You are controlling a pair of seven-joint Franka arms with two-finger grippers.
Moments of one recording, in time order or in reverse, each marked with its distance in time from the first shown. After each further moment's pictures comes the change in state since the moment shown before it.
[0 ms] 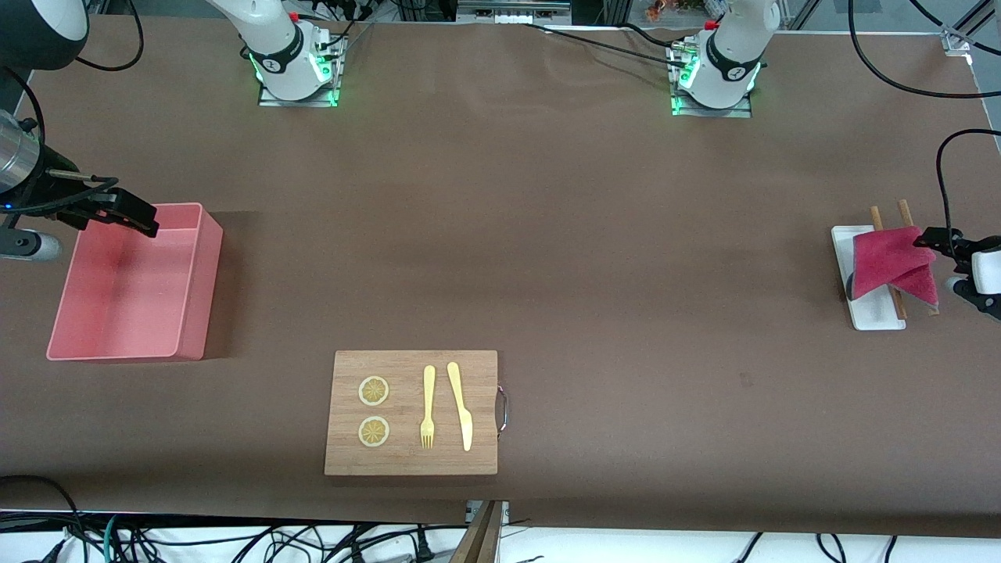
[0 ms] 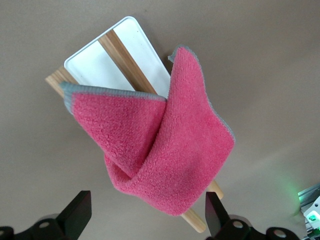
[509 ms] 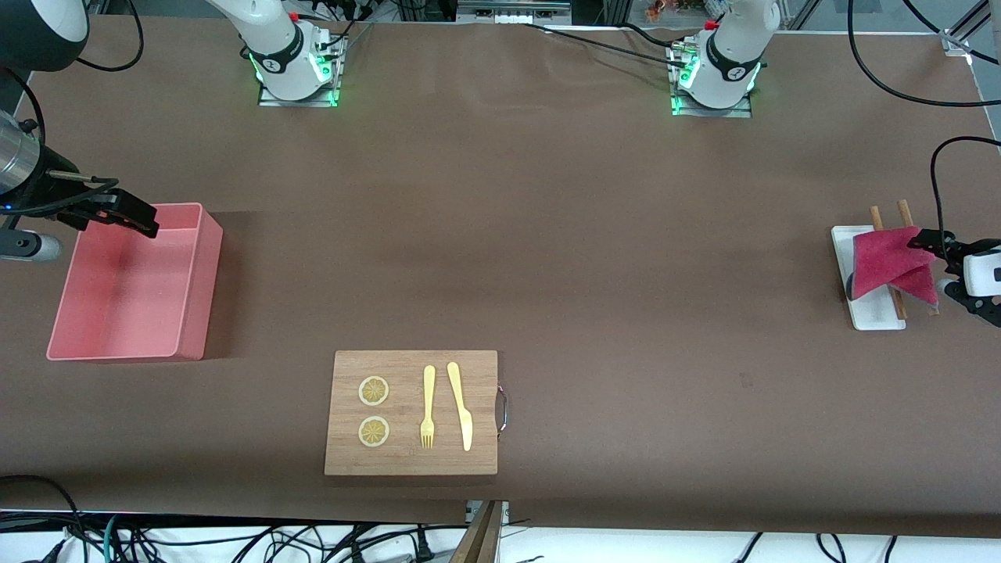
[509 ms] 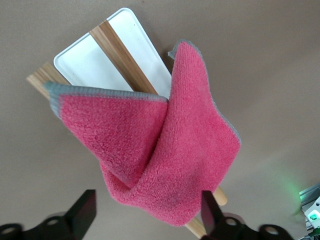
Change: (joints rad) left arm 0.007 0.027 0.000 0.001 0.000 0.002 -0.001; right arm -0.001 0.006 0.000 0.000 0.000 0.023 0.000
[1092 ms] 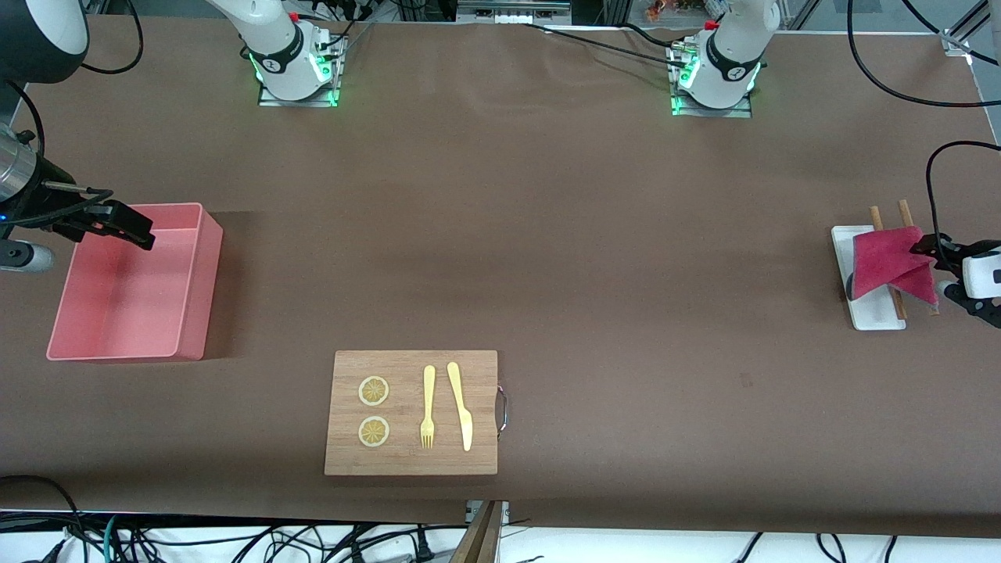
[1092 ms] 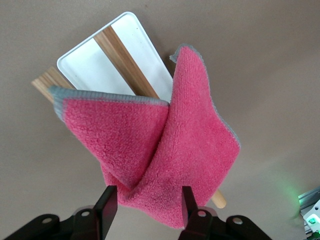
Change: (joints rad) left arm -0.001 0.000 -0.004 0.004 0.000 0.000 -0.017; right arm -0.008 0.010 -0.002 0.000 0.000 0.028 0.000
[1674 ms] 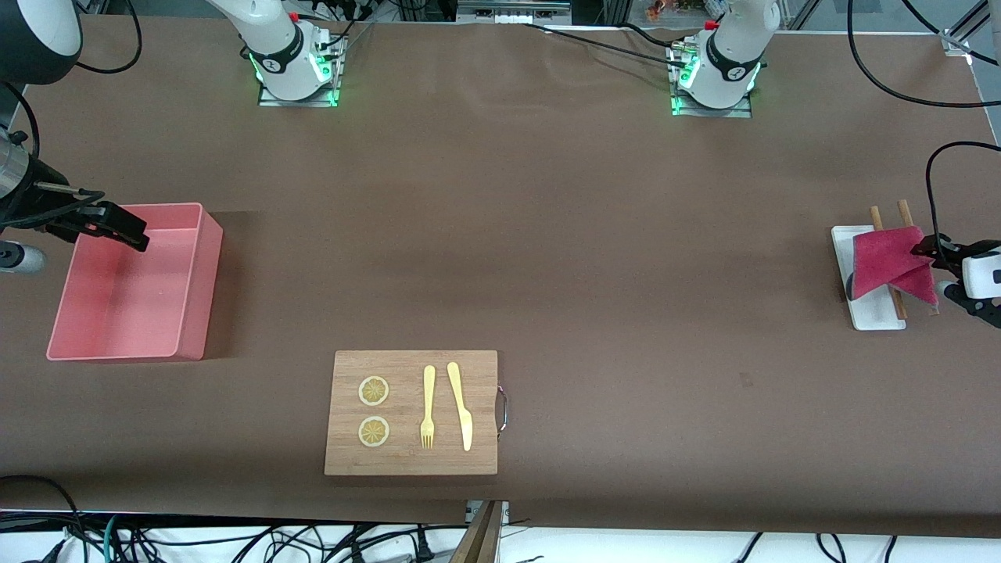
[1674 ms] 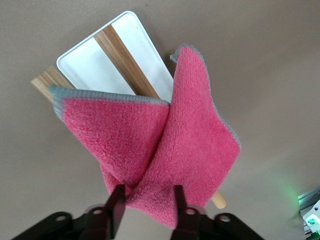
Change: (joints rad) left arm 0.000 0.002 0.000 0.000 0.000 0.000 -0.003; right arm -0.011 0.000 0.000 0.000 0.000 0.005 -0.001
